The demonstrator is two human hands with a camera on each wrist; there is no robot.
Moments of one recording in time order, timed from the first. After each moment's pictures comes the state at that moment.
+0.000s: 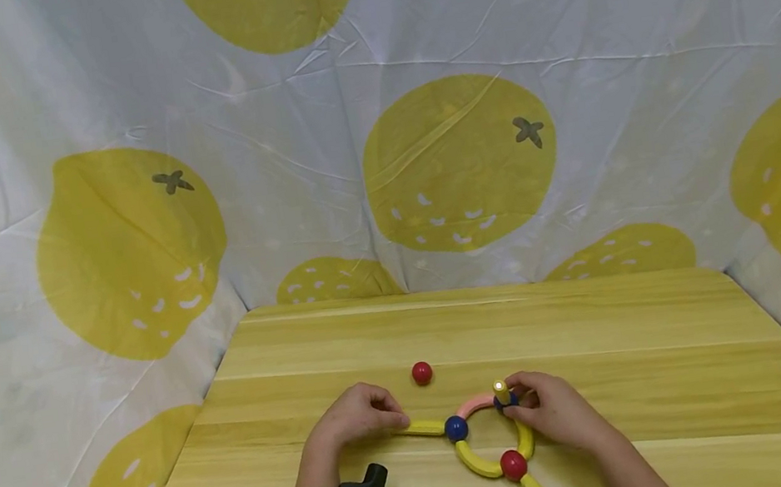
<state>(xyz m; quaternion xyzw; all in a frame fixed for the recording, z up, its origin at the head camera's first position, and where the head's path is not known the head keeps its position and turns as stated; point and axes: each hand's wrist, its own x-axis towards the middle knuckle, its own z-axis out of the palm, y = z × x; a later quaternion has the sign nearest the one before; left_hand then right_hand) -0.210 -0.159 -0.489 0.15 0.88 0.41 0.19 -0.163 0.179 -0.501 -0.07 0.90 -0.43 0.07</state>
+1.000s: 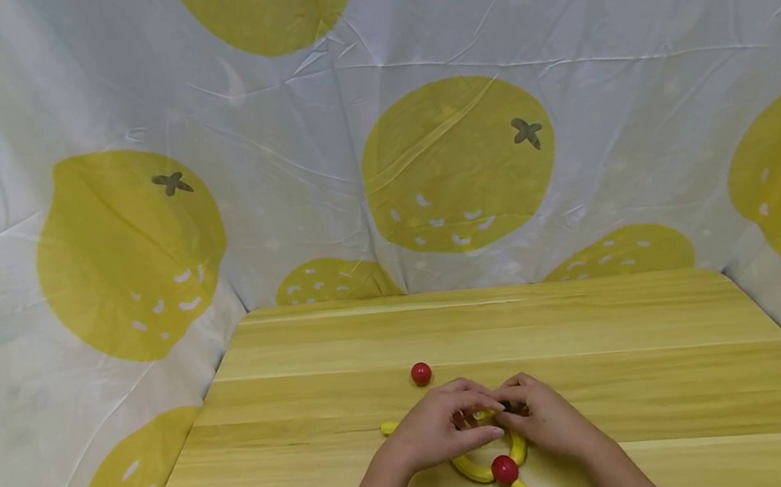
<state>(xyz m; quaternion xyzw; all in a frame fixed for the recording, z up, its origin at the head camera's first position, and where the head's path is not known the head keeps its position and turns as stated) -0.171 -0.060 -0.461 0.41 0.79 0.44 0.11 -0.161 0.173 -0.507 -0.18 0.89 -0.42 0.04</state>
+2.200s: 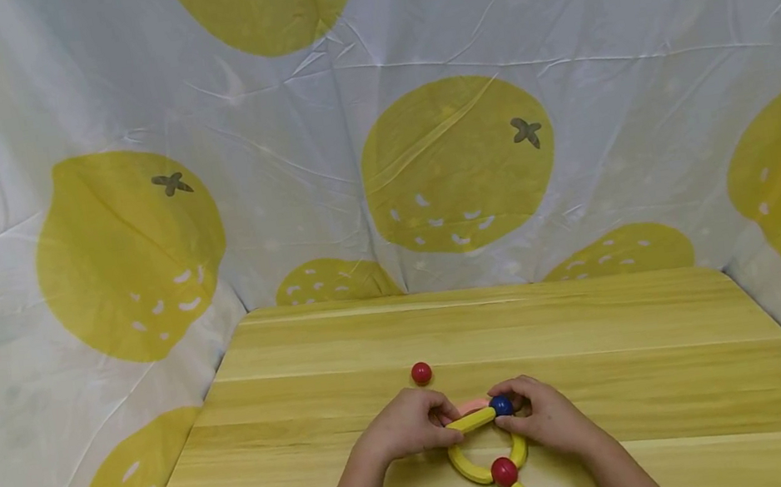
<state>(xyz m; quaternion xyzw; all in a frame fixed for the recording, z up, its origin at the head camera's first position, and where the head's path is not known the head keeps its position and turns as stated) -0.181 -0.086 -0.462 0.24 0.86 0.39 0.21 -0.166 0.179 -0.521 -0.14 0.86 -0.48 0.07</state>
